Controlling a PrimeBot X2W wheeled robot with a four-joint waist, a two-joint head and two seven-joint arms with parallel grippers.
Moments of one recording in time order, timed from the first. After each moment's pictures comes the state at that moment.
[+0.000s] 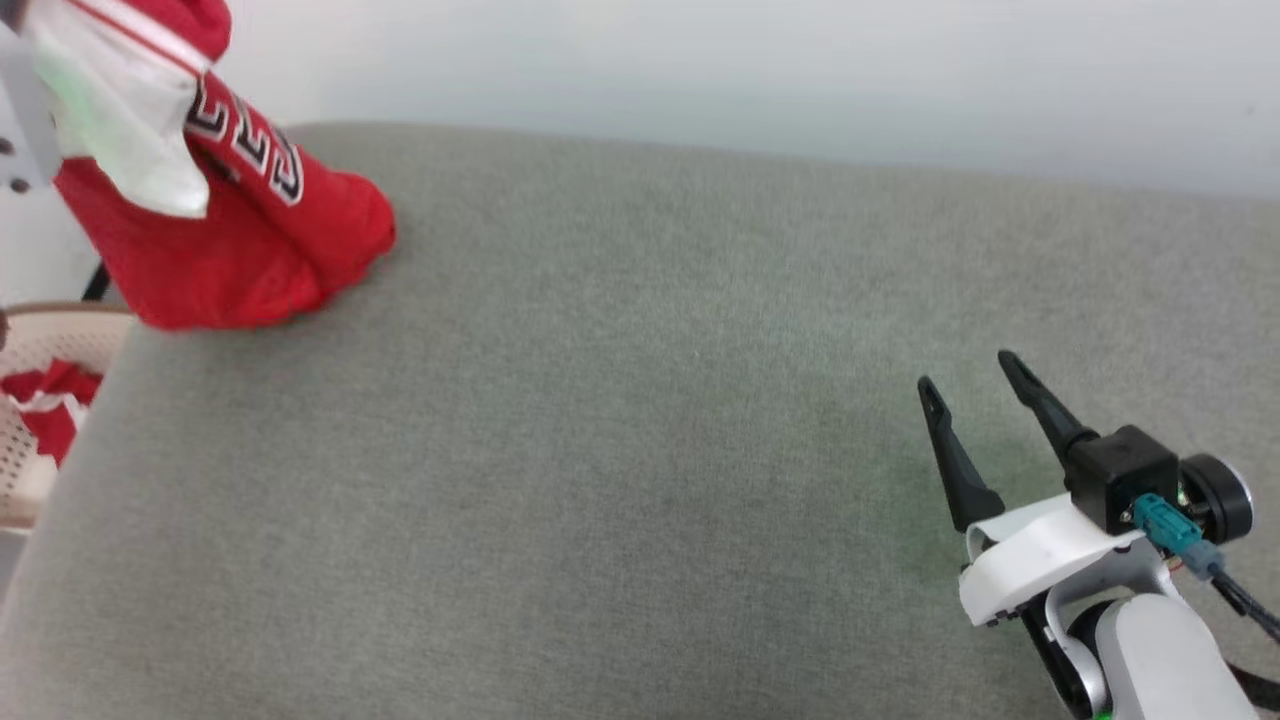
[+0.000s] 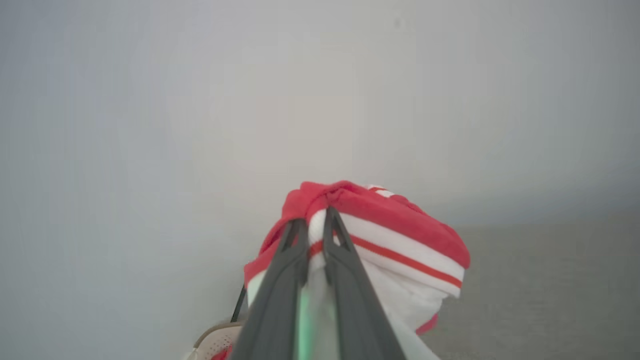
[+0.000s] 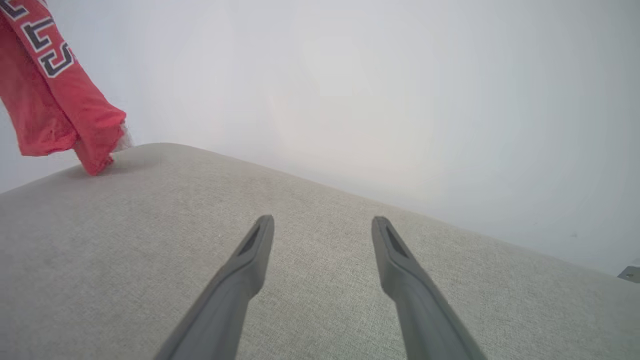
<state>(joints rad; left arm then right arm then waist) -1.06 0.69 -0.30 0.50 -0.54 -0.10 0.44 -0.28 -0.15 0.17 0.18 0.10 0.13 -0.12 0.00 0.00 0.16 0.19</state>
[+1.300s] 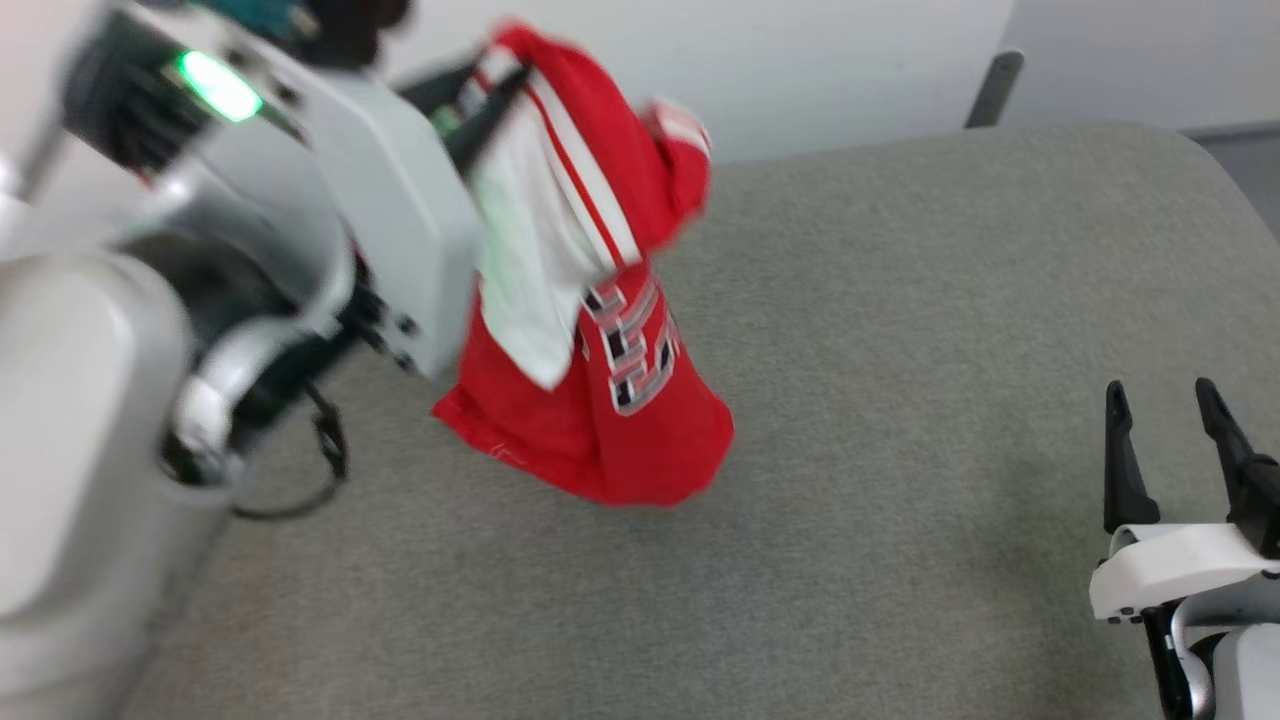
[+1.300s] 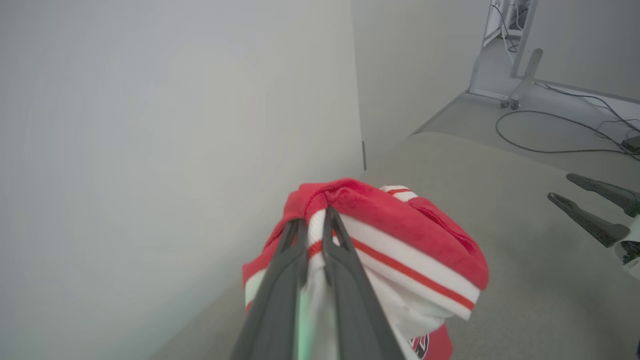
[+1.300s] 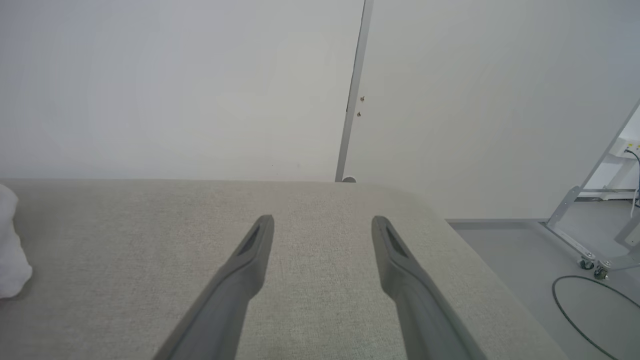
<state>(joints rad) -0.94 0.55 -0.46 -0.21 -0.69 0.03 0.79 -0.24 -0.09 -0.18 0.24 -0.02 0.13 -0.19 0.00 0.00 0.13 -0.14</state>
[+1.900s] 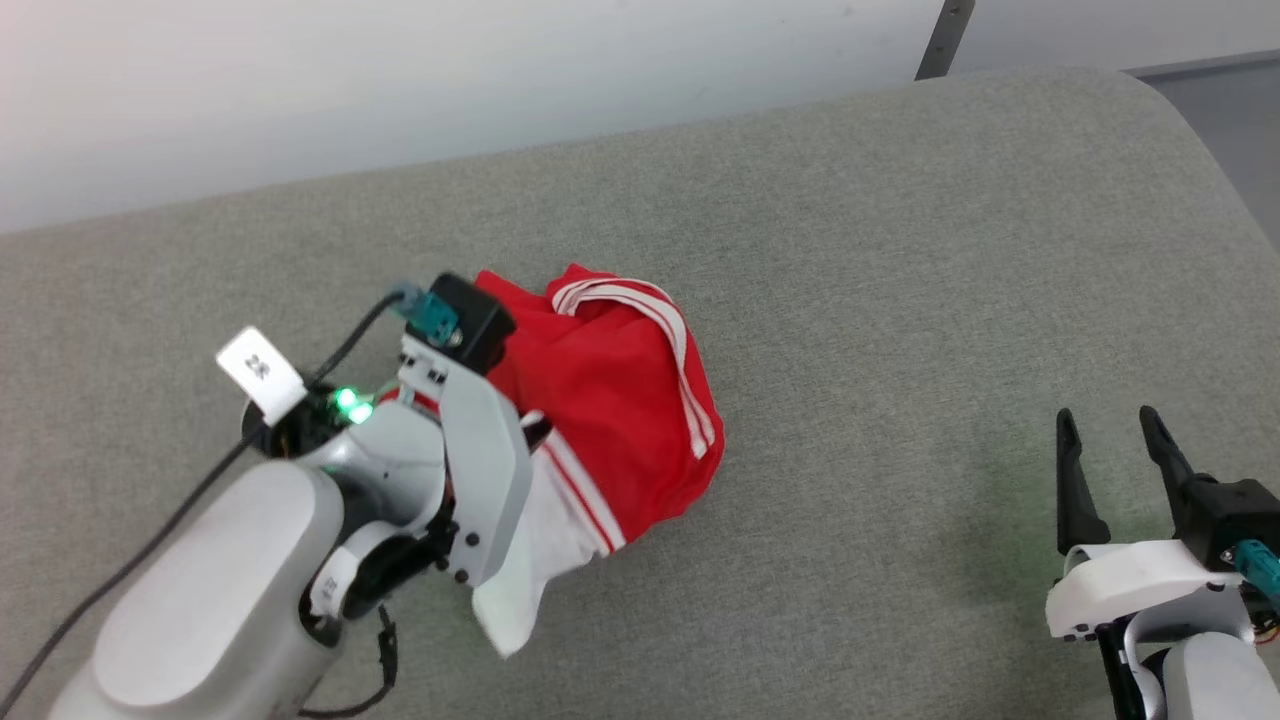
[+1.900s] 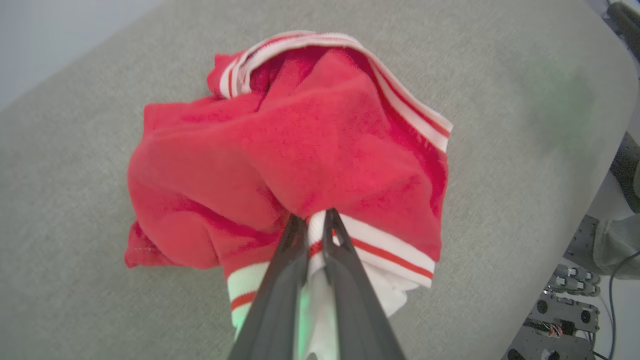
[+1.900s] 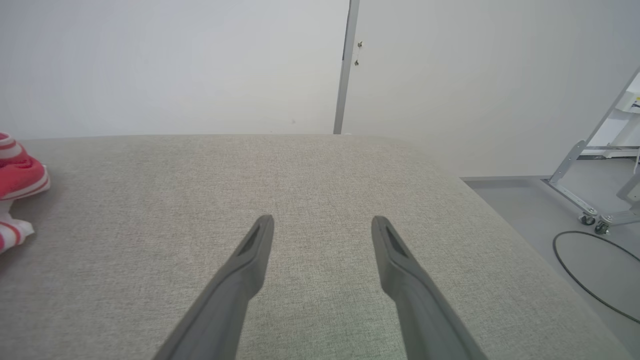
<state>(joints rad) -0.62 0.54 -0.61 -0.04 -0.74 0.03 0.81 -0.25 -0.06 -0.16 0.36 -0.02 0.13 -0.25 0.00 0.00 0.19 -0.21</state>
